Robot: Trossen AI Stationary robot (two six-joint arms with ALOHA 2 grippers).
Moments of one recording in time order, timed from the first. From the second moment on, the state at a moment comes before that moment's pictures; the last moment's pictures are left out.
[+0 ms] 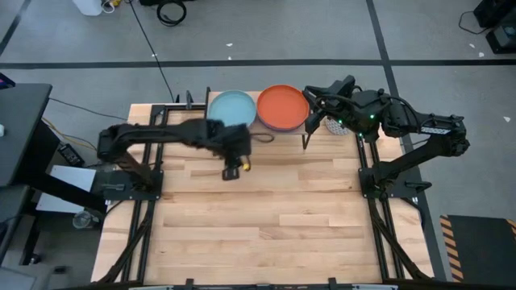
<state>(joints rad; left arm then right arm) 0.12 1.64 1.51 -0.98 -0.06 0.08 0.04 1.19 1.49 -0.49 0.80 0.07</state>
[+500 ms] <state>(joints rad) 0.10 1.34 0.98 -0.55 -0.21 0.12 0.04 1.19 1.49 -0.49 0.80 0.06</state>
